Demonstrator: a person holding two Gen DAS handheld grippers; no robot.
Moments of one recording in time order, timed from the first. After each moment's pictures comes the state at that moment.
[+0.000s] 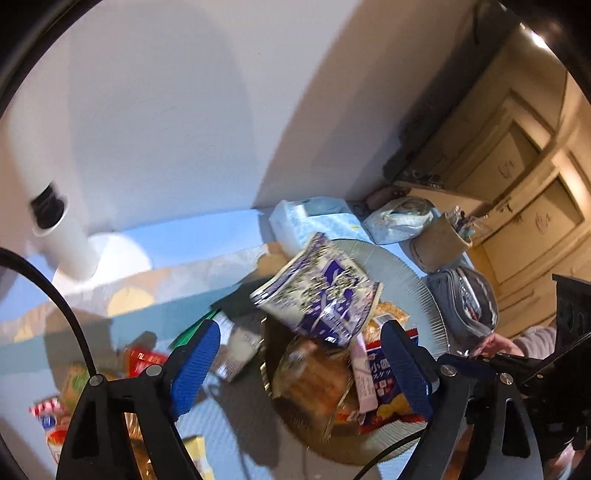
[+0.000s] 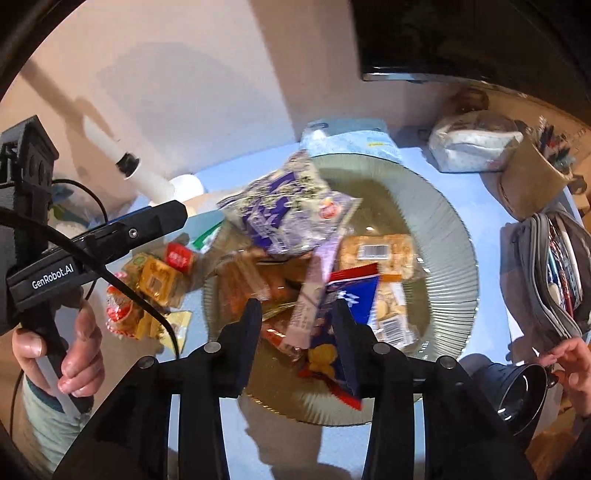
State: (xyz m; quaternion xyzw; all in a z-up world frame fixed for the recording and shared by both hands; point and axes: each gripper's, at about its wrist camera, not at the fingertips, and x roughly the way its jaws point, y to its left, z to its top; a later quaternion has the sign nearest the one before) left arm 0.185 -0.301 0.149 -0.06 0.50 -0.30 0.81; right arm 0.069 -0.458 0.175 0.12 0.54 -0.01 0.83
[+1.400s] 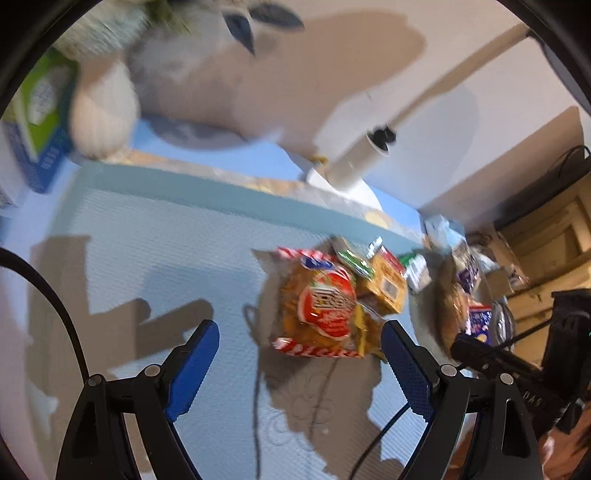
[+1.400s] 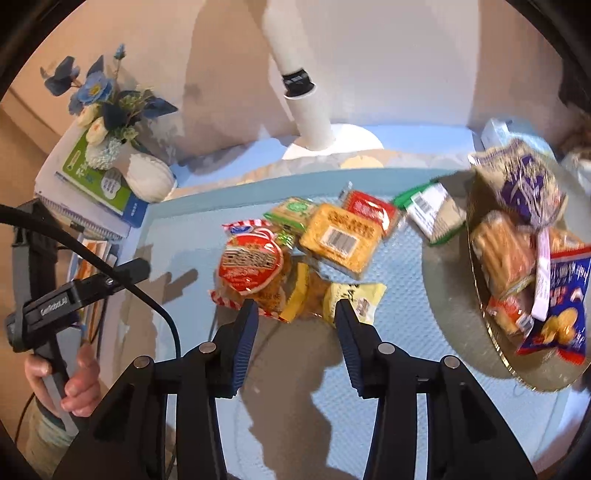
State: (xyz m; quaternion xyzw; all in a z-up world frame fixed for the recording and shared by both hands) left arm 0.113 -0.003 0.109 -0.20 0.55 -0.15 0.80; right arm 0.071 -0.245 0.143 0.10 0.54 0.10 0.83
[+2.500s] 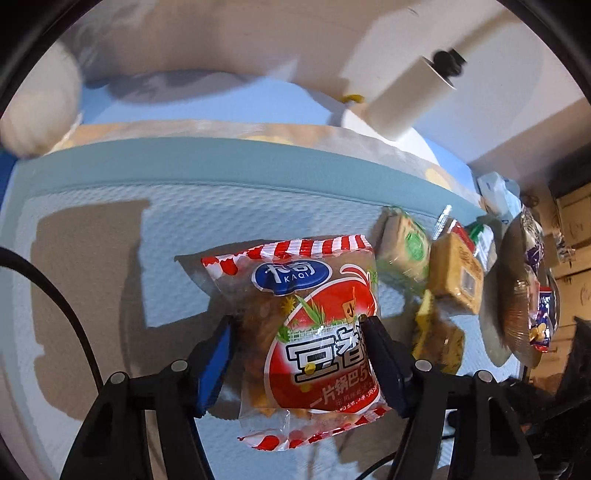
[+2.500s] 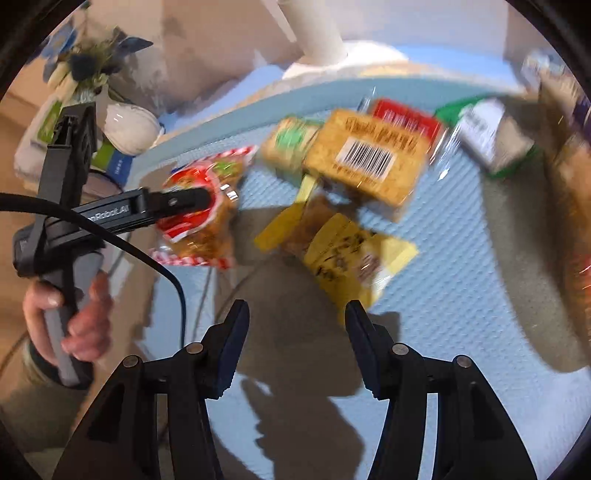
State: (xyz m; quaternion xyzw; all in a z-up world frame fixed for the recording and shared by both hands) left arm 0.172 -0.024 0.033 -0.12 0.62 -0.13 0.76; right arm 0.082 -0.229 0.069 0.10 0.60 0.13 0.78
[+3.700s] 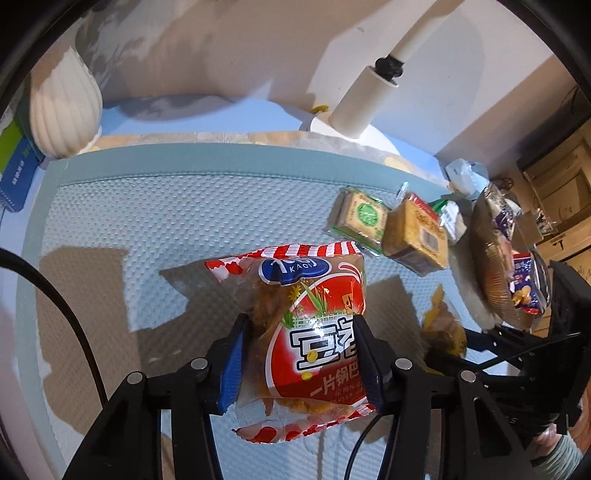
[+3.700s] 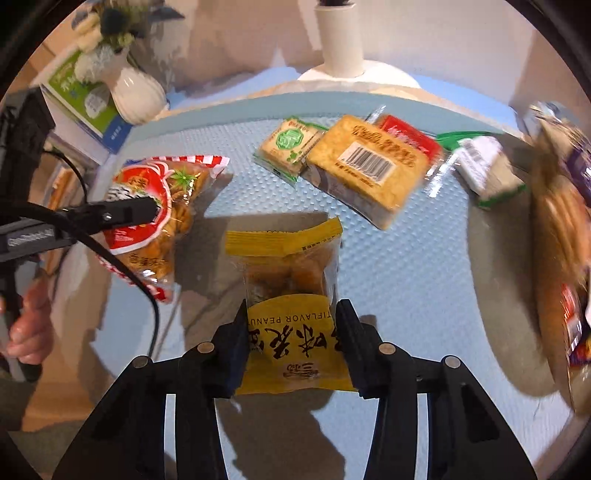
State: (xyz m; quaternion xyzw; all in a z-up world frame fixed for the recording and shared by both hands) left arm 0.116 -0.027 0.069 -0.11 0.58 -0.16 0.79; right arm 0.066 -0.221 0.064 0.02 0.58 0.14 0.80
